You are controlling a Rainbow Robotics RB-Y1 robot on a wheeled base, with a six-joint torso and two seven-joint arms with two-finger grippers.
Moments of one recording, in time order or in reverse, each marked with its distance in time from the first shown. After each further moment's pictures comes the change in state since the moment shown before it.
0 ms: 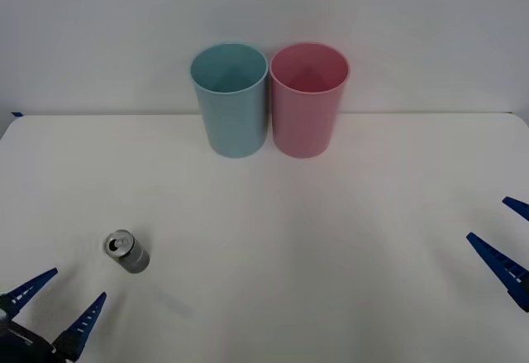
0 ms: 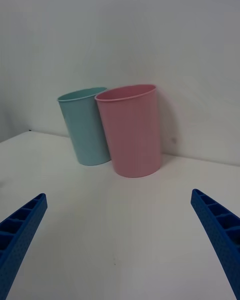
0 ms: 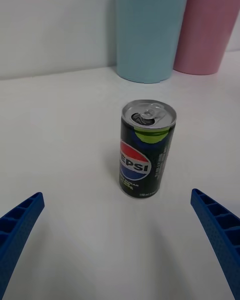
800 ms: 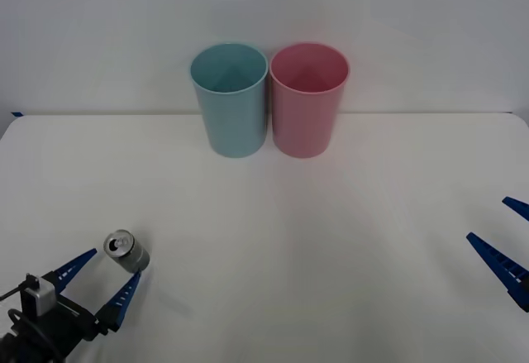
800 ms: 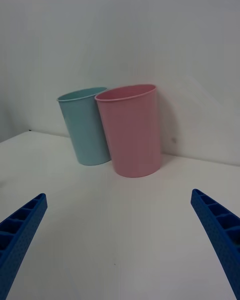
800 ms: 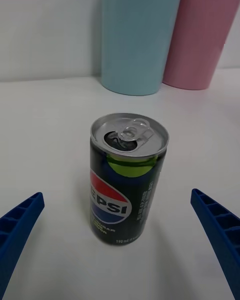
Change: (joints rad) right arm 0.000 0.000 0.000 0.000 0.000 0.000 0.000; left arm -0.170 -0.040 -0.084 0.156 0.031 0.000 -0.058
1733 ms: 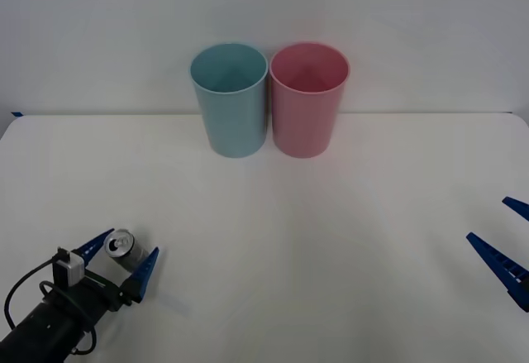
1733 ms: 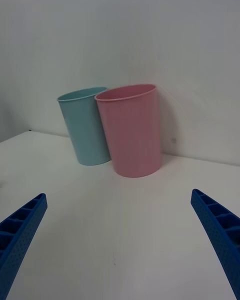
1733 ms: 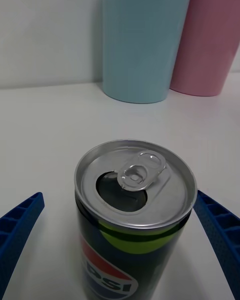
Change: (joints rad) right arm 0.000 0.000 0.000 0.000 0.000 0.000 0.000; left arm -0.123 -0.052 -0.018 0.070 -0.036 0.064 -0.022
